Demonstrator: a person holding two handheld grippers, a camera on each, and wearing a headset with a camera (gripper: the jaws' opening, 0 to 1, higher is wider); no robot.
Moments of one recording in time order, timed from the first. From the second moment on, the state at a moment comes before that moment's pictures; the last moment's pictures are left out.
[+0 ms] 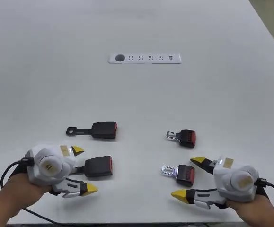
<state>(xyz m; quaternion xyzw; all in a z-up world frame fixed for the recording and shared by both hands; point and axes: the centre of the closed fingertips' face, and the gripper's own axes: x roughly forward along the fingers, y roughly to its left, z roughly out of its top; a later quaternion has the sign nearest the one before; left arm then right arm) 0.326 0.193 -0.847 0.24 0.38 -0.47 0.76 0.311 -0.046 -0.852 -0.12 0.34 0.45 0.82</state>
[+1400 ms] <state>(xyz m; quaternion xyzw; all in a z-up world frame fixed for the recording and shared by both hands) 0.330 0.189 -0.857 0.30 0.38 -0.56 0.67 0.319 -0.065 -0.856 -0.17 0.33 0.54 0.75</state>
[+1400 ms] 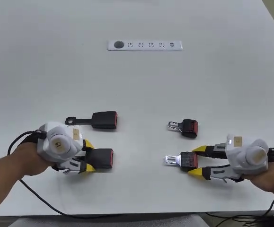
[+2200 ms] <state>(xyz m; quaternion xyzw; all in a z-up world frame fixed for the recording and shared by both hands) 0.331 0.191 -0.859 0.29 0.40 -0.55 0.67 0.321 -0.018 -0.855 -0.14 0.31 0.56 0.76</state>
